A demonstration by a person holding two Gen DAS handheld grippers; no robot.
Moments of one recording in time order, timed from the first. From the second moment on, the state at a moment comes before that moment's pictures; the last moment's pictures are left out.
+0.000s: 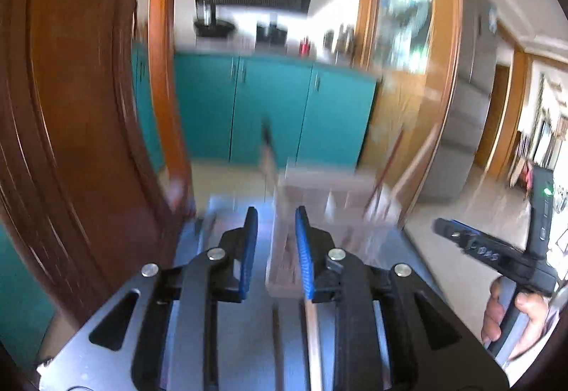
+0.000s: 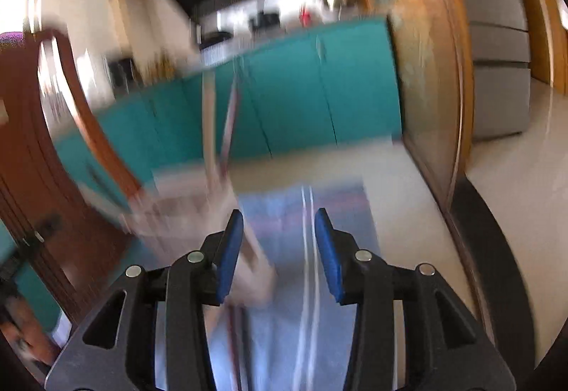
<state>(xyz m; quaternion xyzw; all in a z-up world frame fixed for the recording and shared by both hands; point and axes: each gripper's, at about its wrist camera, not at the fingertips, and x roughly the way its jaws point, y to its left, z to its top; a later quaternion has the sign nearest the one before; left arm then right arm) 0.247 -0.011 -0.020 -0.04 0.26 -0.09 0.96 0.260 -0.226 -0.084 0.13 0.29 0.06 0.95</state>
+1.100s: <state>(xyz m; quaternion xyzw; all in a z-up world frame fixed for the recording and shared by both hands) 0.299 -0.046 -0.147 0.03 0.51 -0.07 0.86 0.295 -0.197 -0.175 0.03 0.50 0.06 0.86</state>
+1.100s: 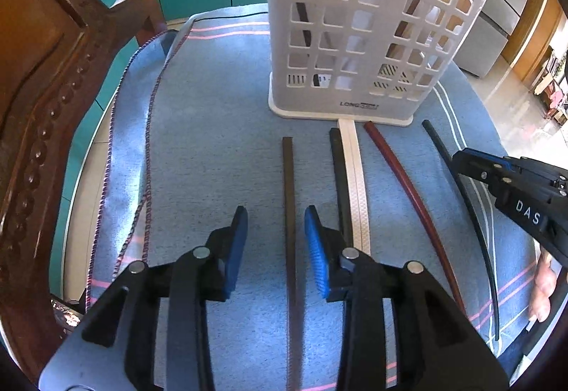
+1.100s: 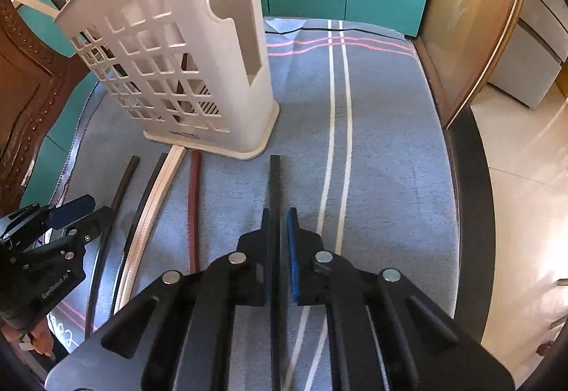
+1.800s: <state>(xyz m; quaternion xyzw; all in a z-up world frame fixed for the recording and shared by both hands) 0.293 -0.065 -0.152 0.06 0.50 -0.07 0.86 0.293 -0.161 -0.188 -0.02 0.51 0.07 0.86</state>
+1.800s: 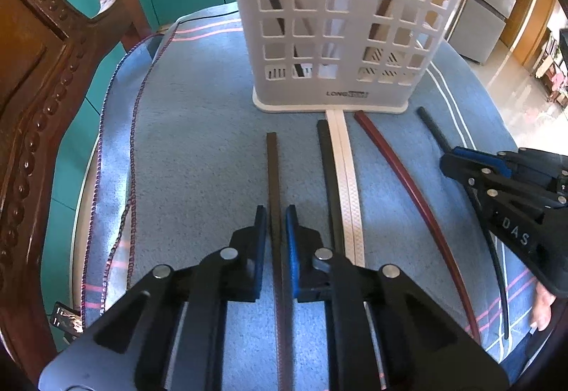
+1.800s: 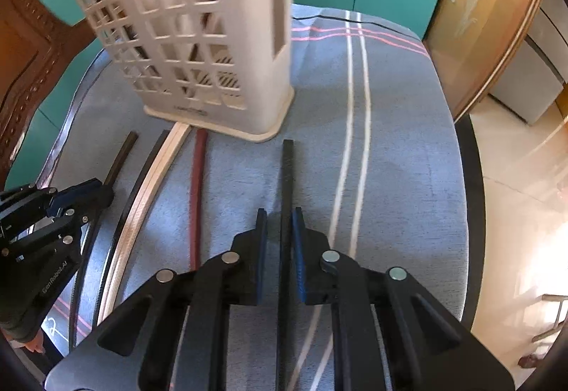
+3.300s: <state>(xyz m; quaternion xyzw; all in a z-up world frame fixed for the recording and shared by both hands) 0.300 -0.068 -0.154 0.08 0.50 -0.07 0.86 0.283 -0.131 -0.187 -0.04 0.49 0.09 0.86</state>
